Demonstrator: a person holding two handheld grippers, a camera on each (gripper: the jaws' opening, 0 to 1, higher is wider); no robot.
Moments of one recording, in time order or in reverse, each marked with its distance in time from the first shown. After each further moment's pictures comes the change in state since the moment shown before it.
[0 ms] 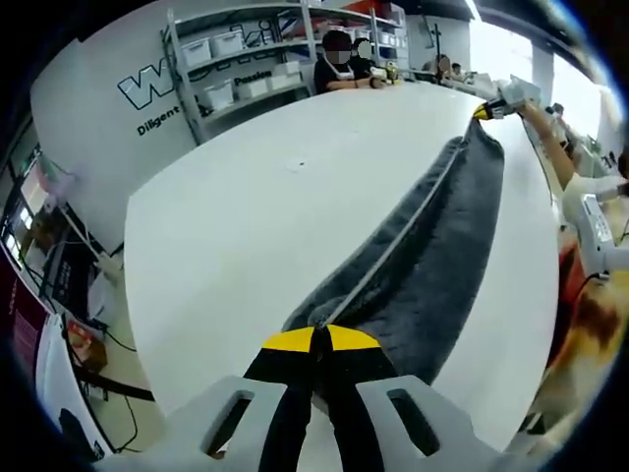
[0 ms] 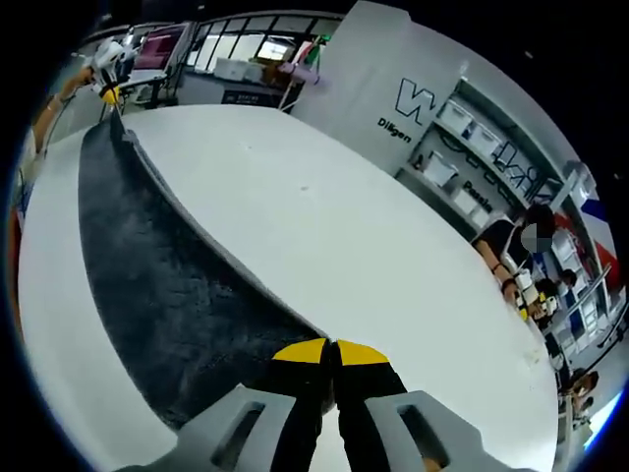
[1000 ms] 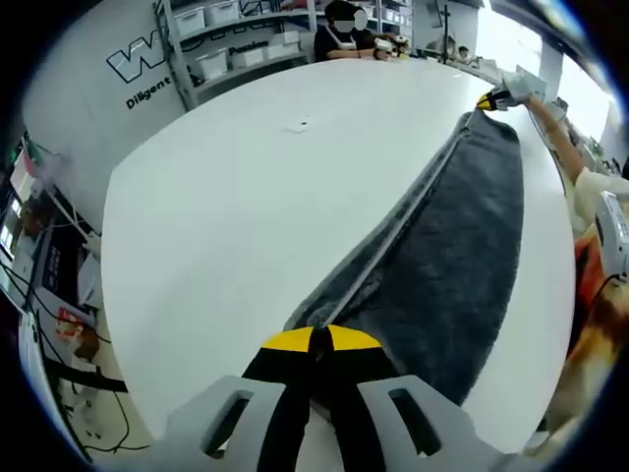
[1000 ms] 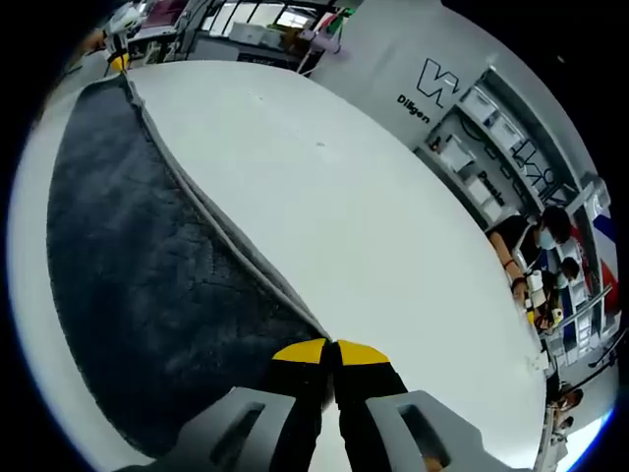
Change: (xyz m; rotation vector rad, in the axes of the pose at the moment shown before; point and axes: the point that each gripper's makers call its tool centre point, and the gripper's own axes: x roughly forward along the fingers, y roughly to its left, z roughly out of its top) left arm 0.059 0.012 -0.018 -0.027 0.119 -0.030; right arm 0.062 0.013 -0.026 -0.096 0.132 0.012
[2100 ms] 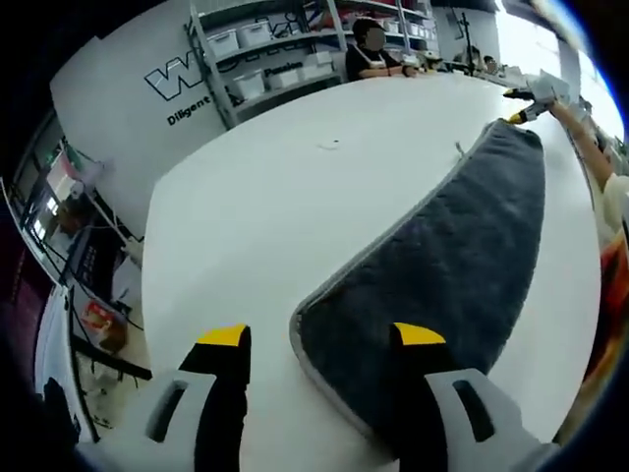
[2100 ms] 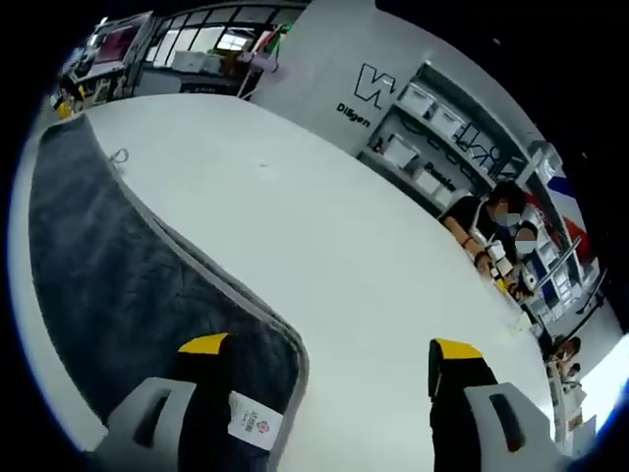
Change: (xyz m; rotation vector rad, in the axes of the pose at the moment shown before) left arm -0.031 0.005 -0.016 -0.036 -0.102 0.194; right arm -0.032 -0.027 -0.009 0.202 -0.071 -0.203
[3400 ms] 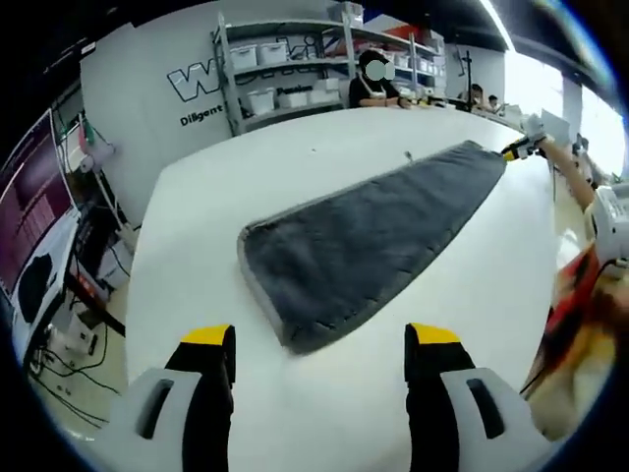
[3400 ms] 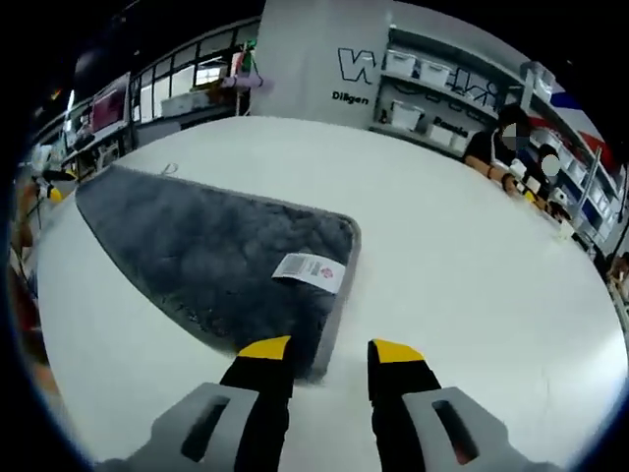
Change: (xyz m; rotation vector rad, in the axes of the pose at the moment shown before) left arm -0.075 -0.059 -0.080 -0.131 -0.132 -0.056; right arm -0.060 0.048 -0.095 0.320 0.033 0.261
